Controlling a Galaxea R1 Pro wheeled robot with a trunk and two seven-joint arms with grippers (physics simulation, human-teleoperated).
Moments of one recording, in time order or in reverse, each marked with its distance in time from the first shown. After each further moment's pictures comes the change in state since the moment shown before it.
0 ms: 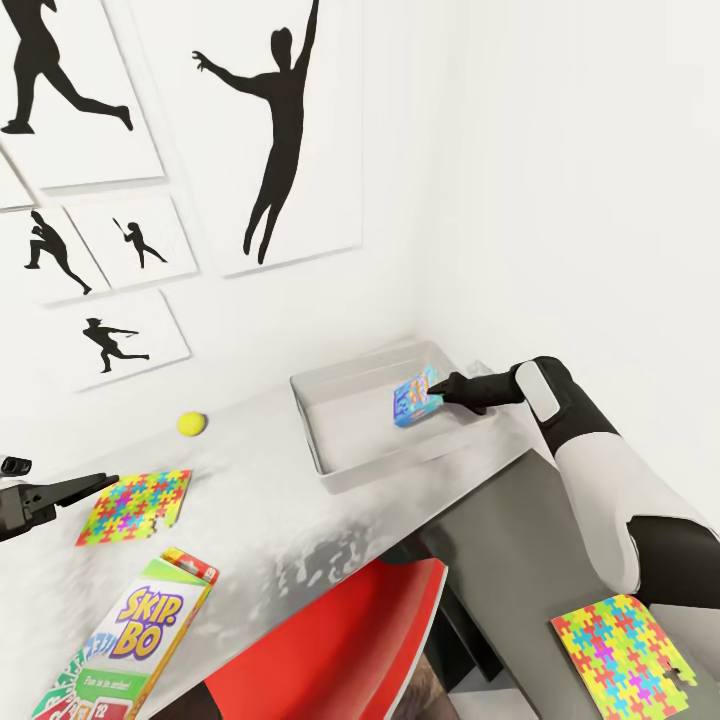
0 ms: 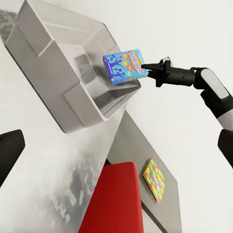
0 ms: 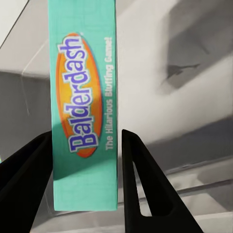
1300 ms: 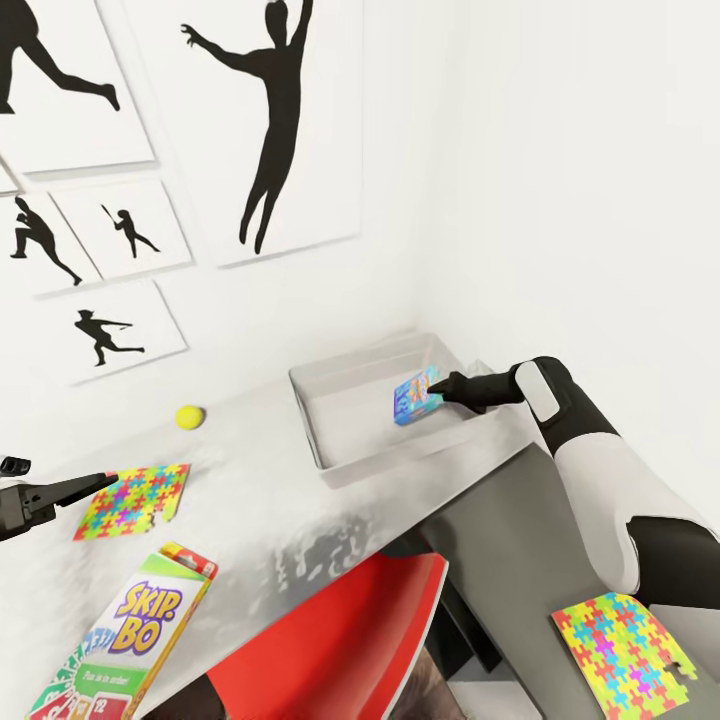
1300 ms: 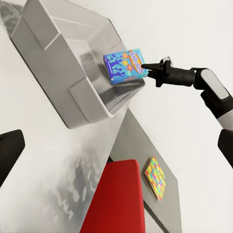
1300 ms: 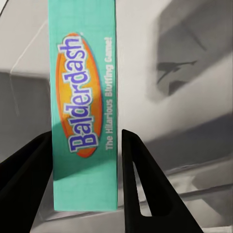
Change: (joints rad) left arm 0.000 0.000 0.002 0.000 0.000 0.000 0.000; right arm 0.002 0.001 -0.002 -0.003 0.004 -0.012 0.000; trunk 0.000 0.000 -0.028
